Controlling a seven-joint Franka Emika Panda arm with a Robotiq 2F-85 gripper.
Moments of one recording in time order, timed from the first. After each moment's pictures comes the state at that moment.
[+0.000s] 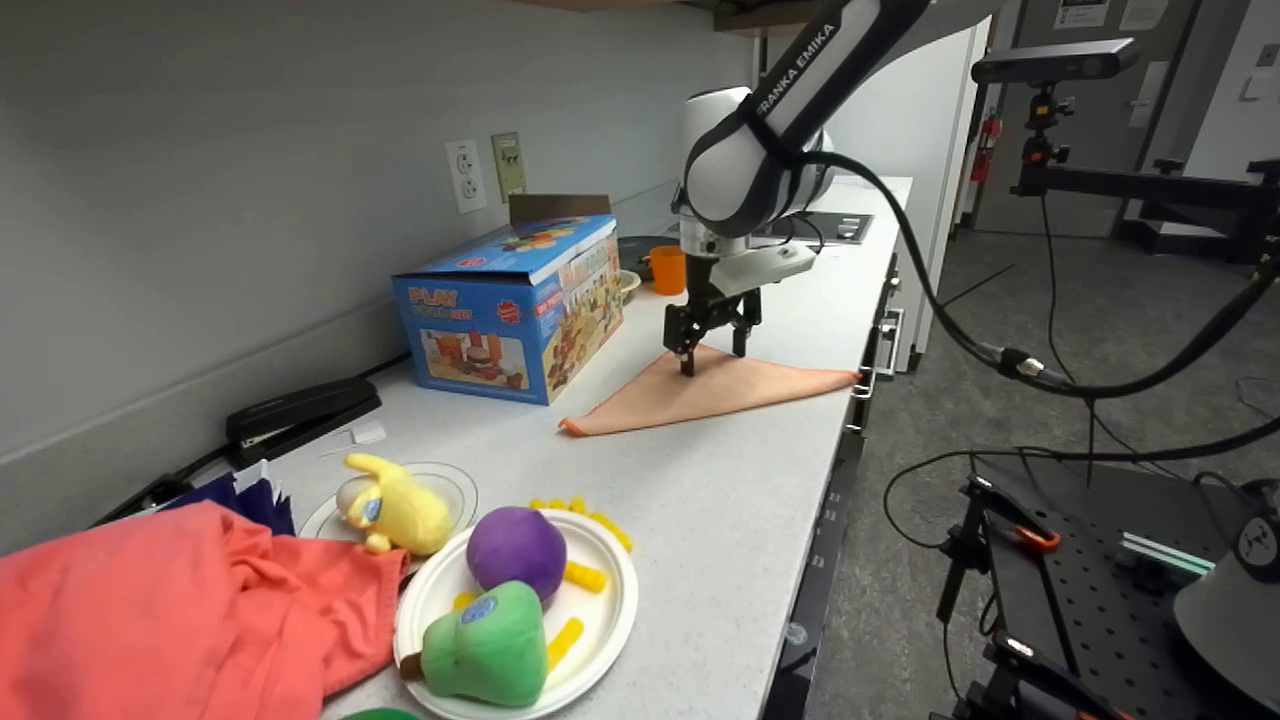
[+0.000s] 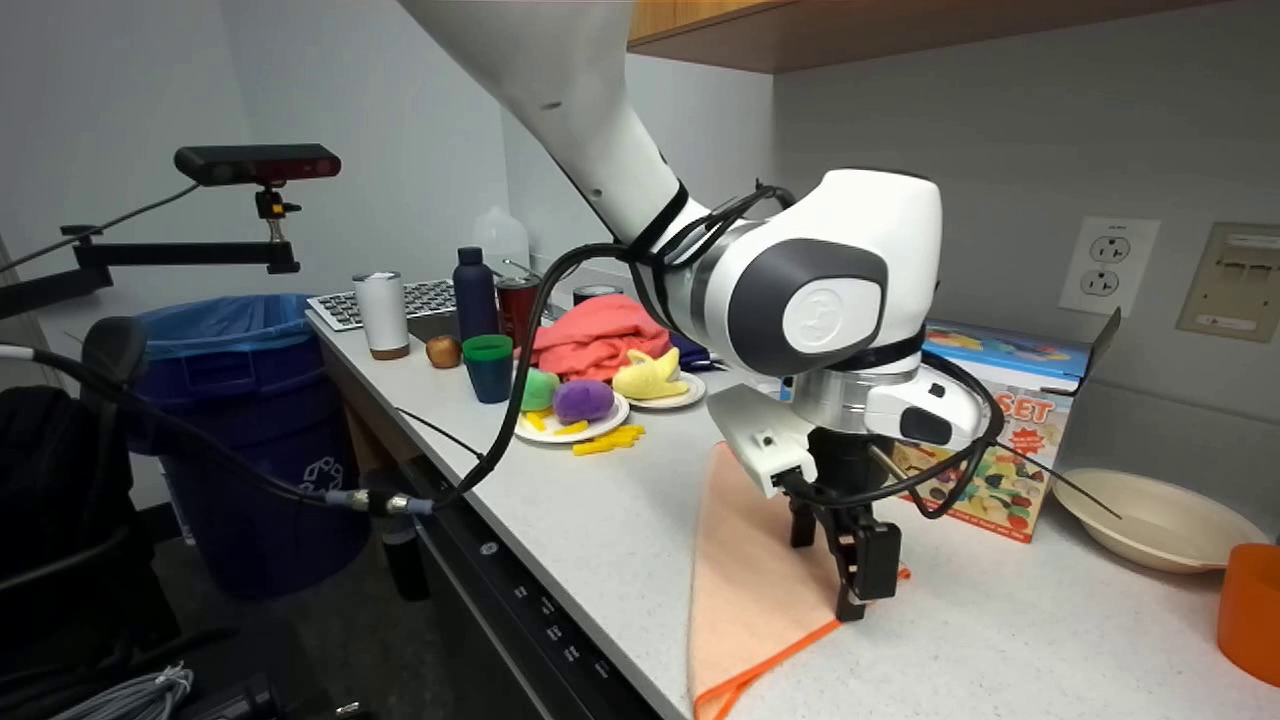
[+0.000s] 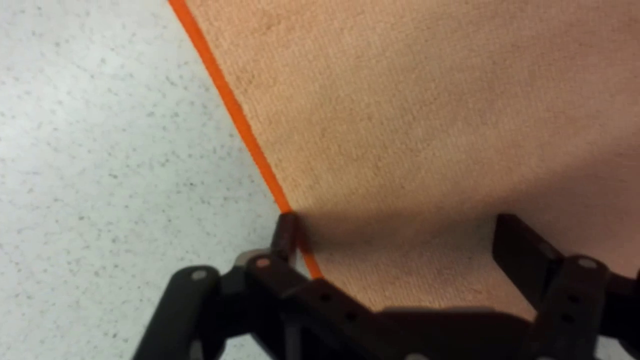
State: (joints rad) arm -0.12 0.34 -0.19 -2.10 0.07 2.43 0.25
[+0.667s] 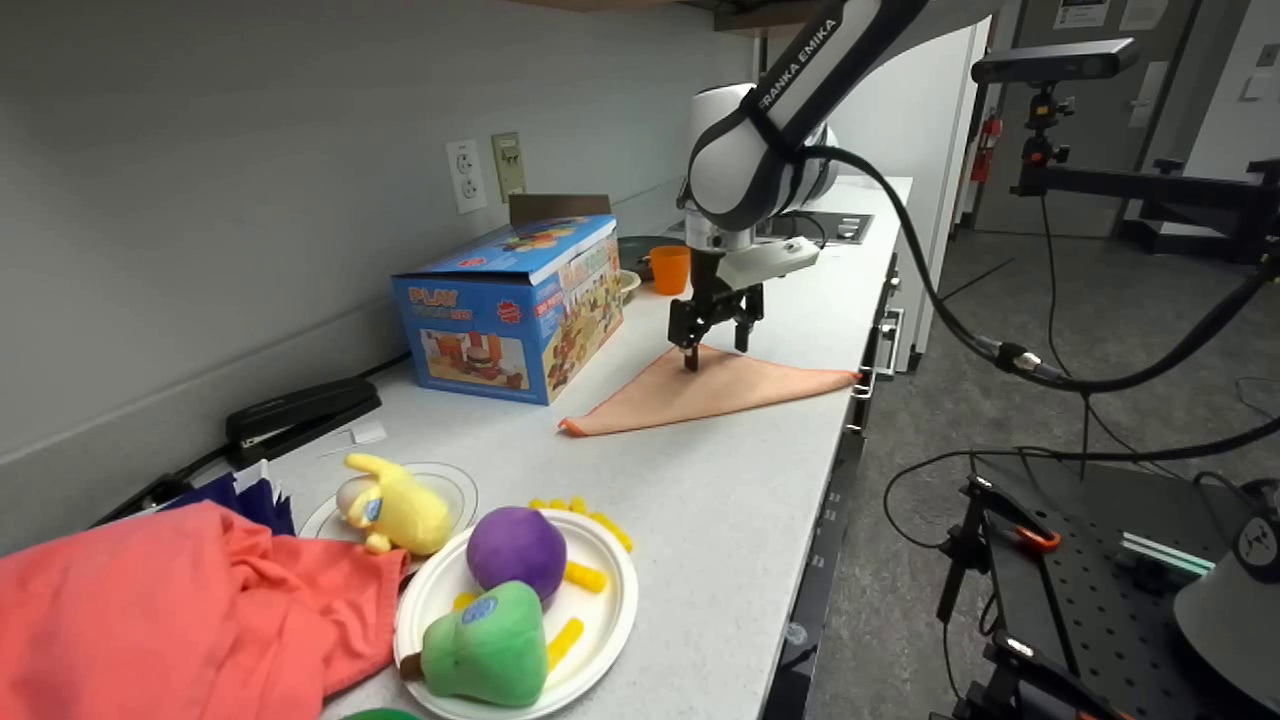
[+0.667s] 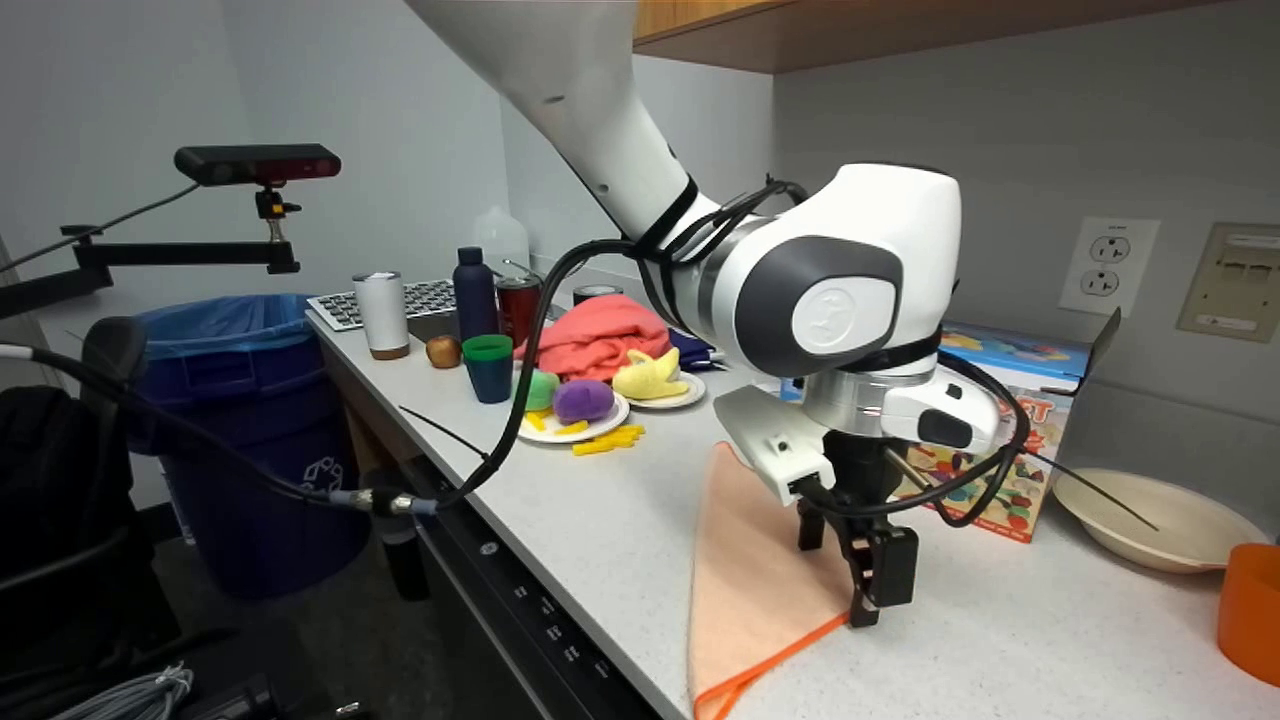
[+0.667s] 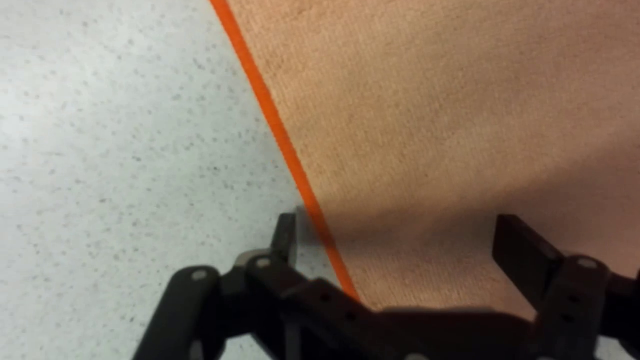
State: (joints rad) arm -0.13 0.33 -0.20 -2.10 0.08 2.43 0.20
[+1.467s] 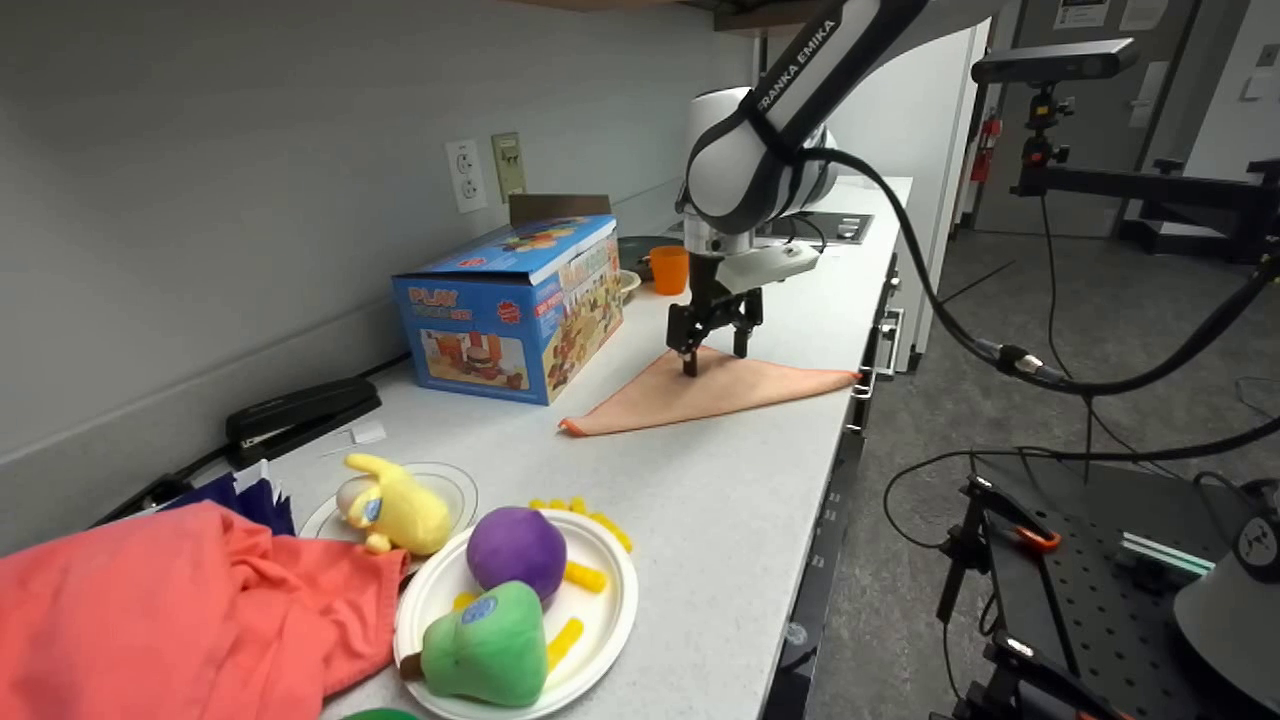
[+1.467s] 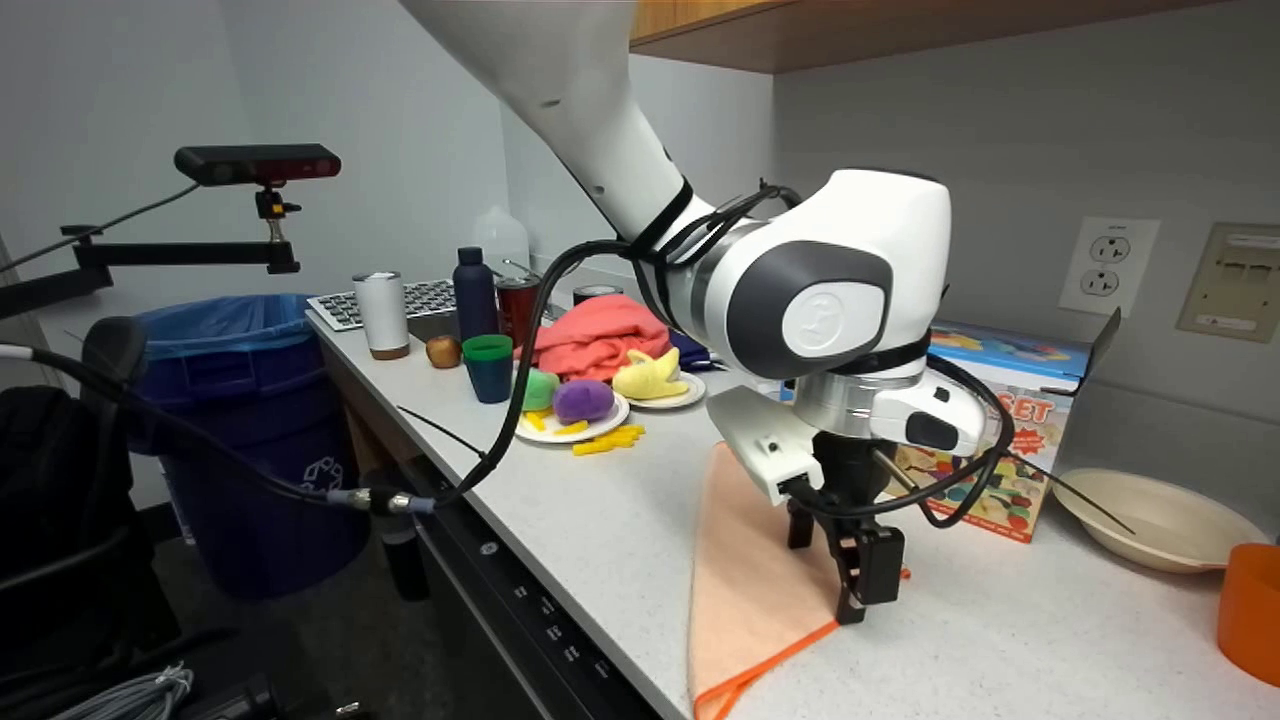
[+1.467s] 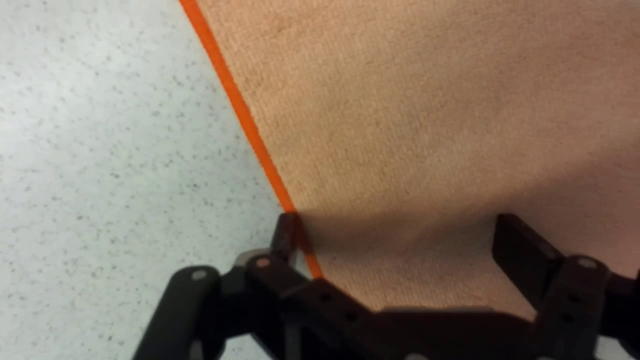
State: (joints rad) arm -0.13 0.33 -0.19 -2.10 0.09 2.43 0.19
